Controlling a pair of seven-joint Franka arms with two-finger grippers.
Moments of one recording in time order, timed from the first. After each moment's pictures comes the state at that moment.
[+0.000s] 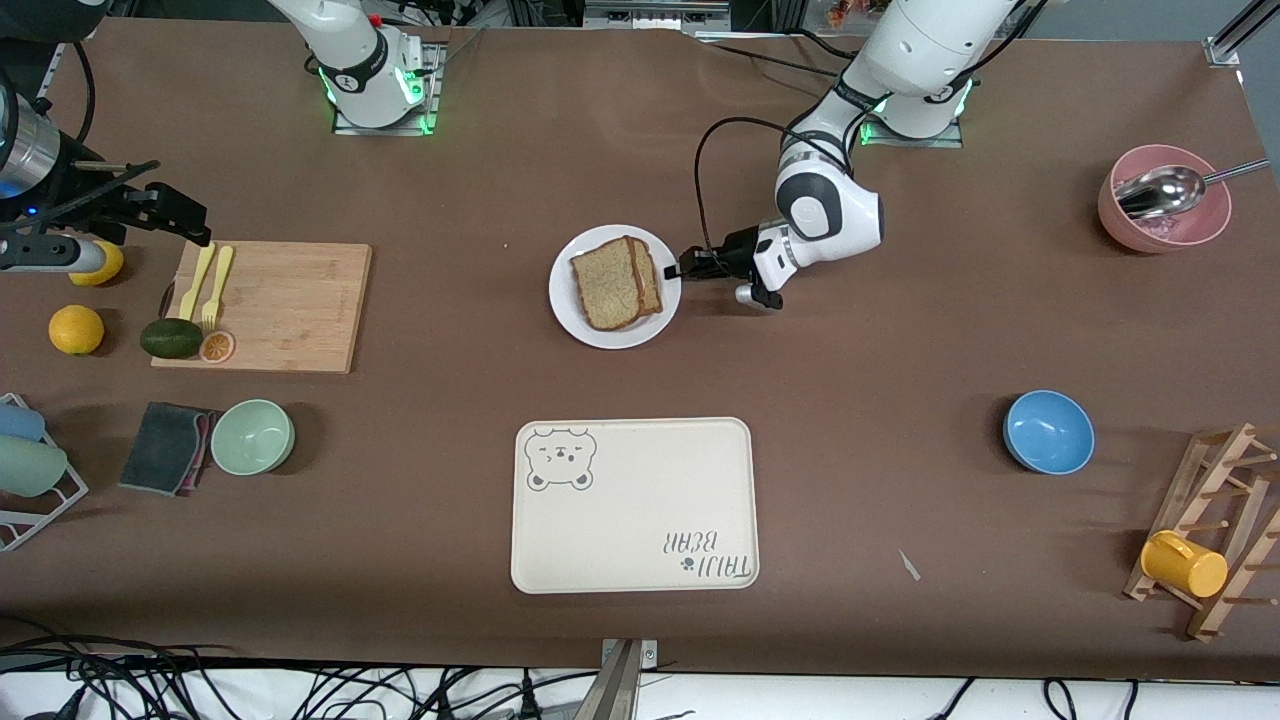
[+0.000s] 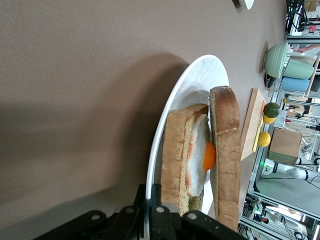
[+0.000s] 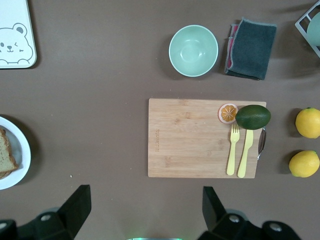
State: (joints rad) left arm -0.36 0.53 -0.32 -2.23 -1.94 2.47 1.01; right arm -0.05 0.00 0.08 -1.65 -0.02 1.56 0.04
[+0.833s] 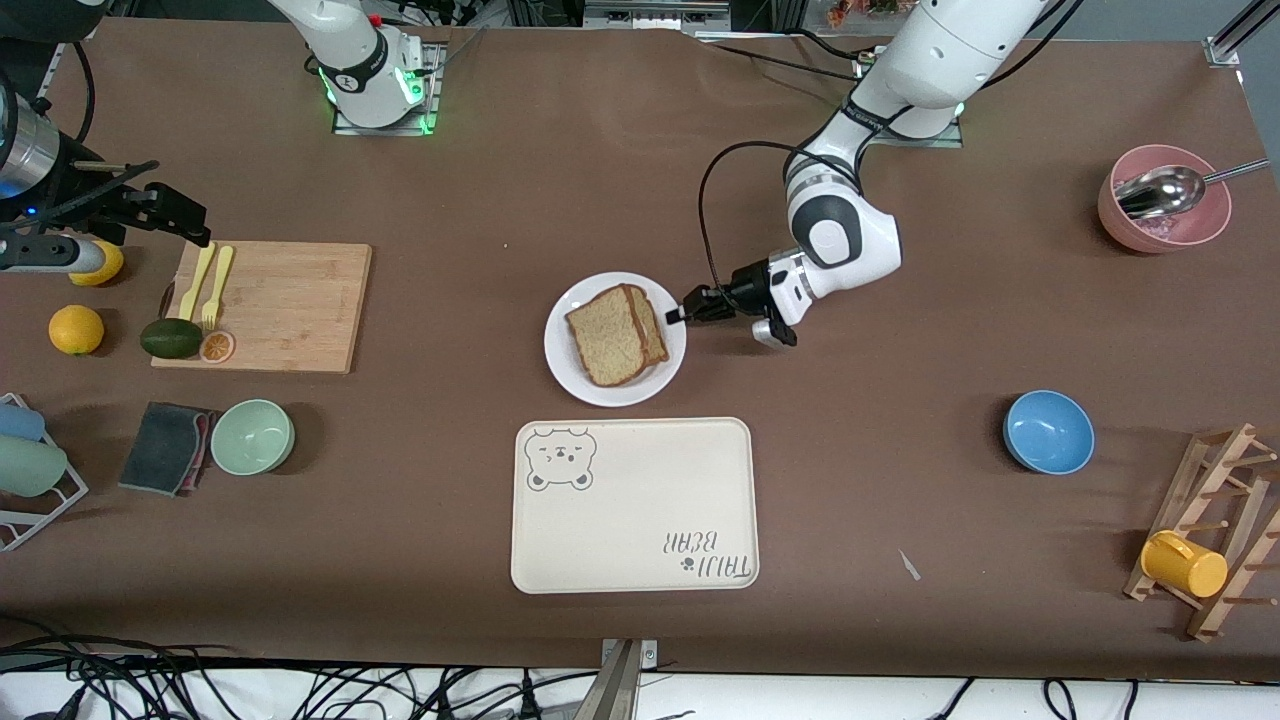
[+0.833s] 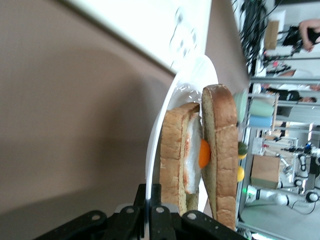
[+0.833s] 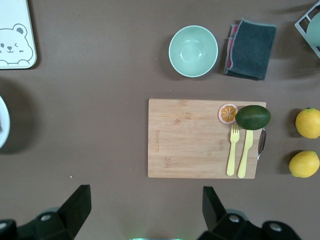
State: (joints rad) left arm -0.29 0.55 -0.29 -2.06 -1.94 2.49 1.01; right arm -0.05 0.00 0.08 -1.65 -0.02 1.56 0.04
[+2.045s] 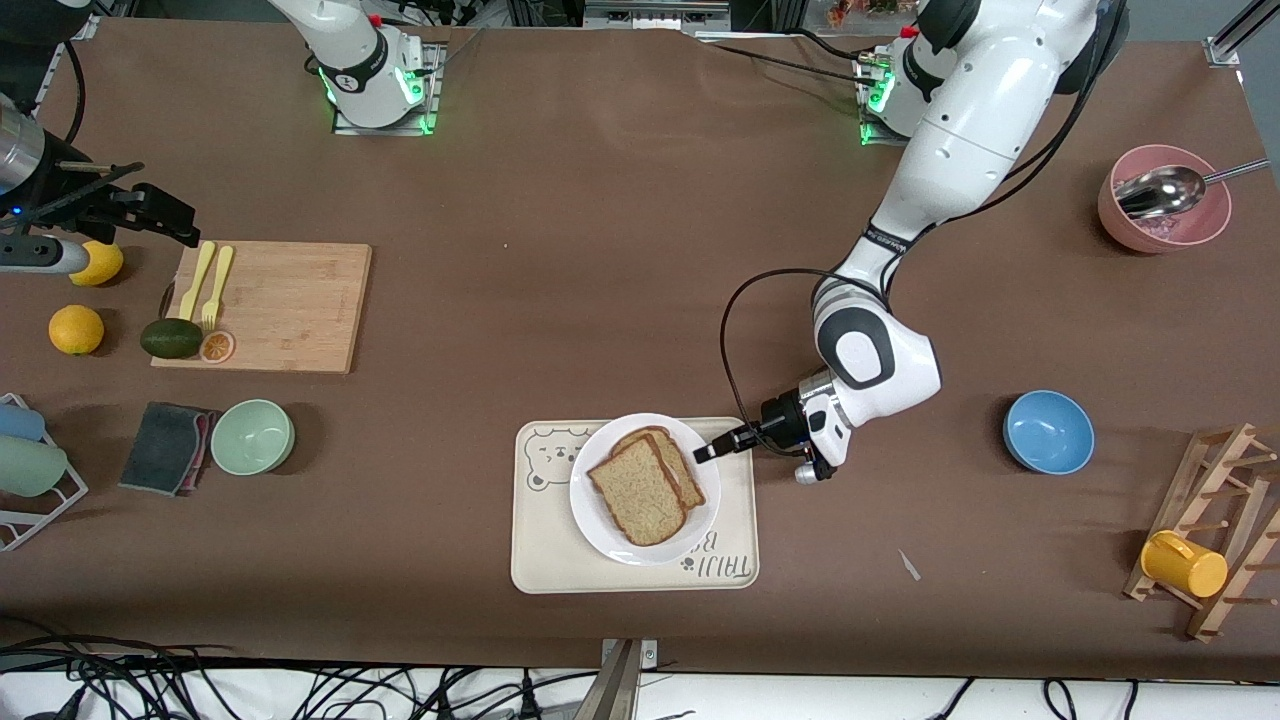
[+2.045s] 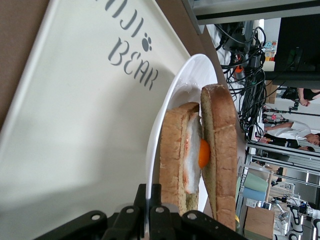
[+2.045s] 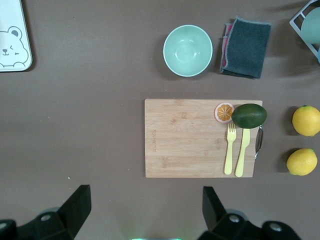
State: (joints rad) left arm -0.29 0.90 -0.14 -1.49 -1.60 2.49 0.56; right arm -0.05 0.00 0.06 -1.65 -0.02 1.56 0.03
